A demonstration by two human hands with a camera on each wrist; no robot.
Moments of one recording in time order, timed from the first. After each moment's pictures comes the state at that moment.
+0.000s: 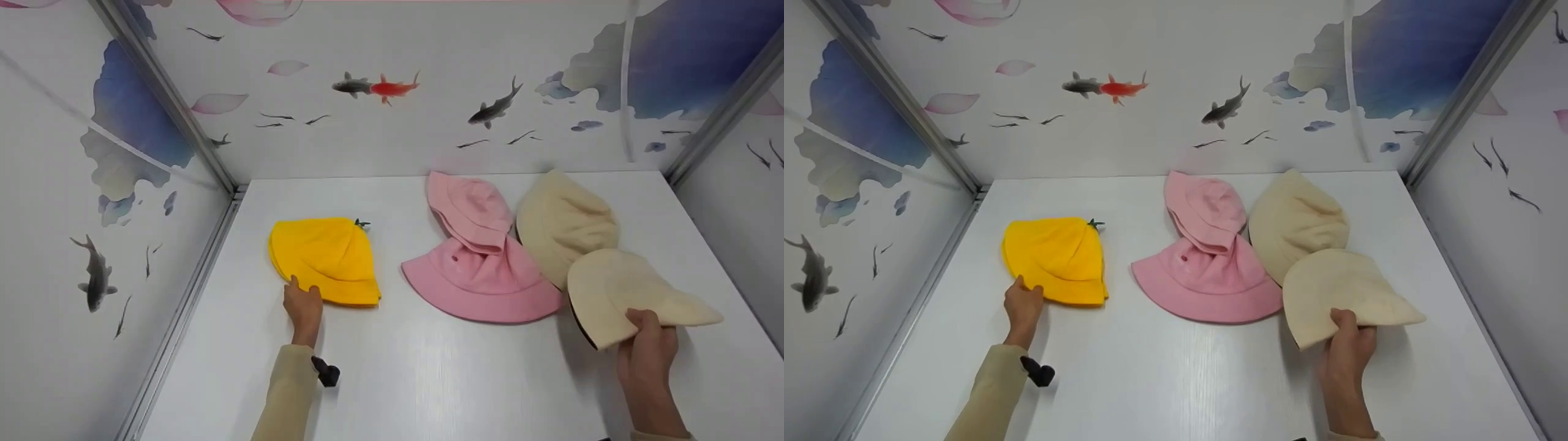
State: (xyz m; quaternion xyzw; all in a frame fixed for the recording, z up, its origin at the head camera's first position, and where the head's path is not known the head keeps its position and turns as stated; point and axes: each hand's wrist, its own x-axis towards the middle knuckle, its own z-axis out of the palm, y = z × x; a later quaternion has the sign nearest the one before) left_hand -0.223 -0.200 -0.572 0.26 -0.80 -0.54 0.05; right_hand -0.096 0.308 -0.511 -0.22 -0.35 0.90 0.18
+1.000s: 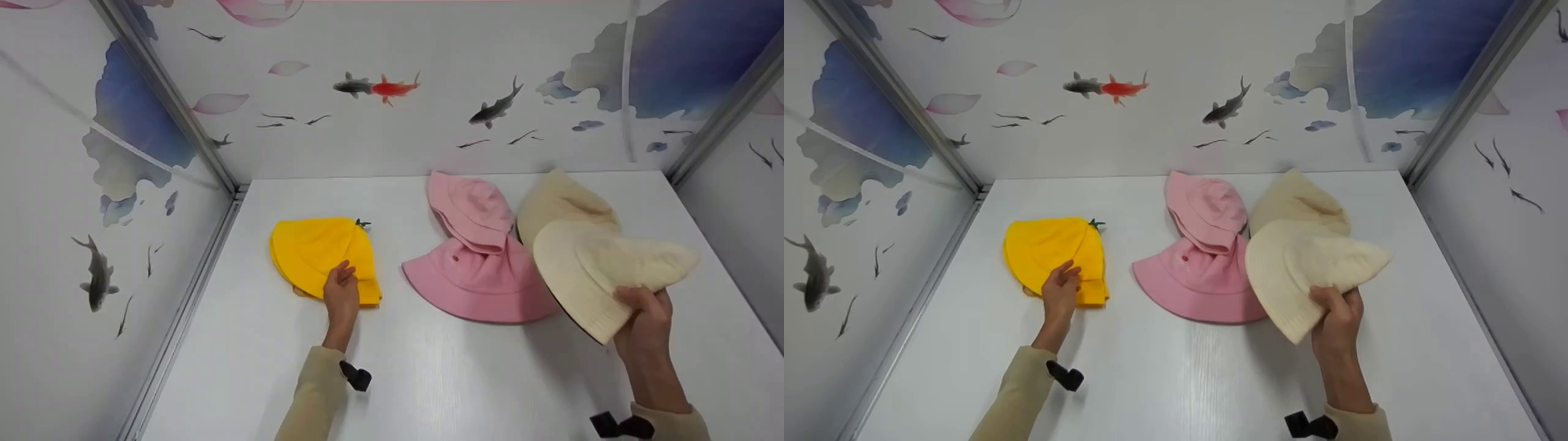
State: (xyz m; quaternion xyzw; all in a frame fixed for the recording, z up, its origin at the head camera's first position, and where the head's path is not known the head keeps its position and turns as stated) left_hand -0.224 -0.124 -0.554 0.23 -0.75 -0.62 0.07; right_hand -0.120 0.283 -0.469 -0.08 -0.48 0.85 0.20
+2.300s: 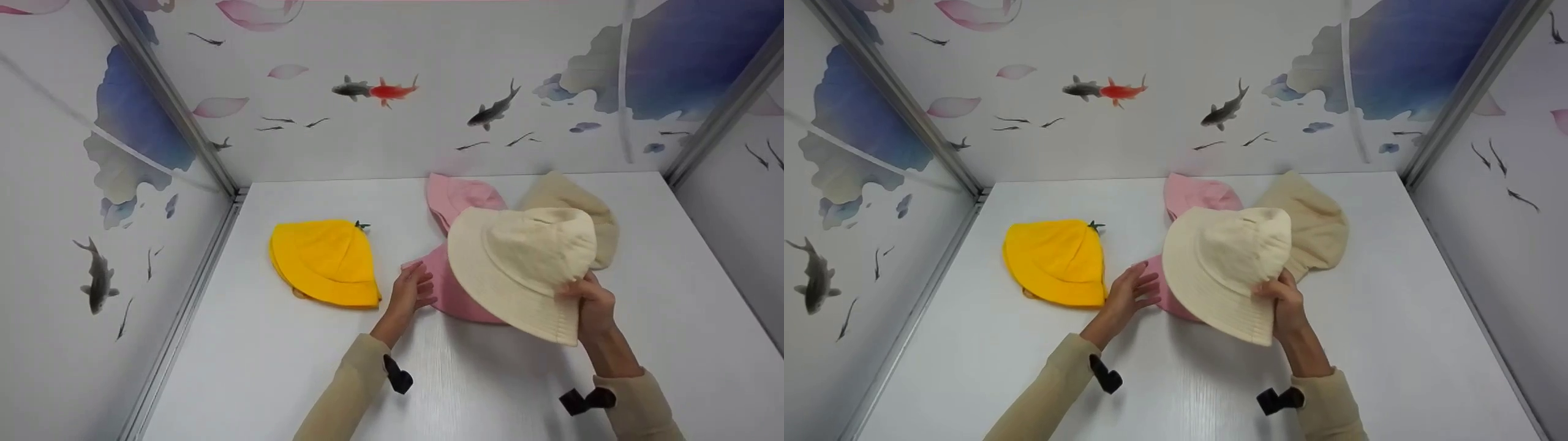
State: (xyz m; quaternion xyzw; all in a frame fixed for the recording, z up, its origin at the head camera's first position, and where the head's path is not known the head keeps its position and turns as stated) left_hand -0.223 -0.030 -0.549 0.12 -0.66 -0.72 -0.20; right_hand -0.145 0.249 -0.475 0.07 -0.58 0.81 0.03
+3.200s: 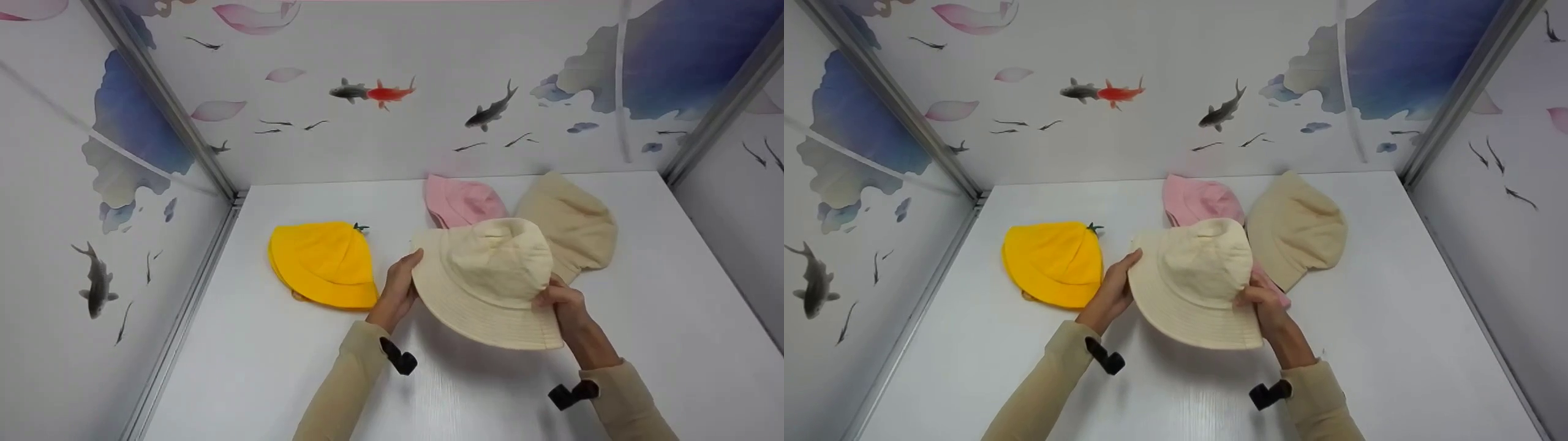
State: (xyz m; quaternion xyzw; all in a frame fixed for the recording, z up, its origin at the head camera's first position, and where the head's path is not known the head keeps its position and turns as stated) left_hand -0.246 -0.032 -0.531 0.12 -0.53 -0.82 -0.20; right_hand -0.159 0.242 -0.497 0.07 -0.64 0.76 -0.10
